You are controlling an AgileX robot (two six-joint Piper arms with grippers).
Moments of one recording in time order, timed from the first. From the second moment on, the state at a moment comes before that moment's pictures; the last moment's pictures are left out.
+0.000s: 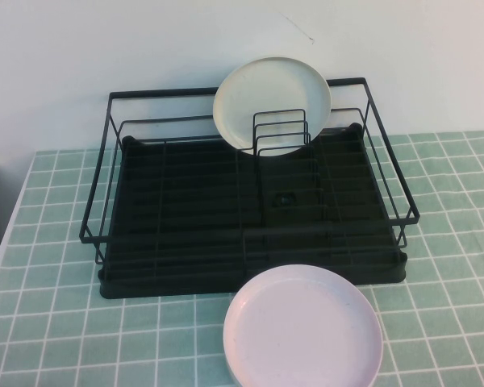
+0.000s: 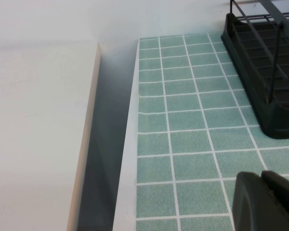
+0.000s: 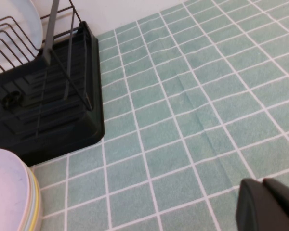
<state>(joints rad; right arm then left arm) -0.07 -0.01 0.01 0.17 0.49 0.15 0.06 -0.01 0.02 -0.12 0.35 0.12</state>
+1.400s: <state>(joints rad) -0.07 -0.01 0.01 0.17 0.49 0.15 0.06 -0.01 -0.08 -0.39 -0.57 -0.38</state>
